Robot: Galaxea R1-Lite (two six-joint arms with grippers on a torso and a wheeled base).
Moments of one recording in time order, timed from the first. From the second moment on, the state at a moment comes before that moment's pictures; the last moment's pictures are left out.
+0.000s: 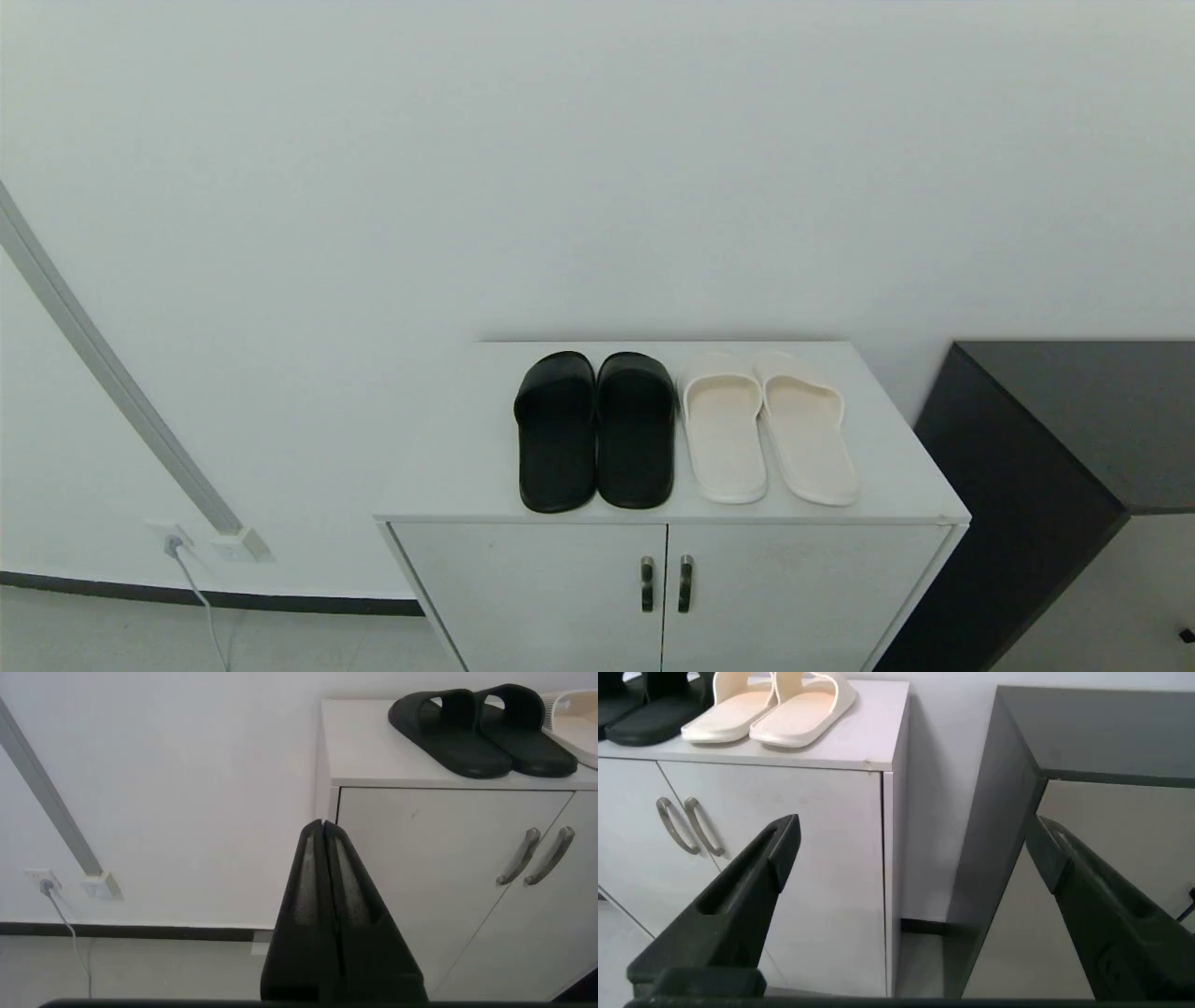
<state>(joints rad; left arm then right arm) 0.00 0.00 0.00 0.00 0.05 0.00 0.00 0.00 0.00 0.00 0.10 -0.04</state>
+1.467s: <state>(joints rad) 0.00 0.00 0.00 0.00 0.03 0.01 0.64 1.16 -0.58 -0.33 -0.23 0.26</state>
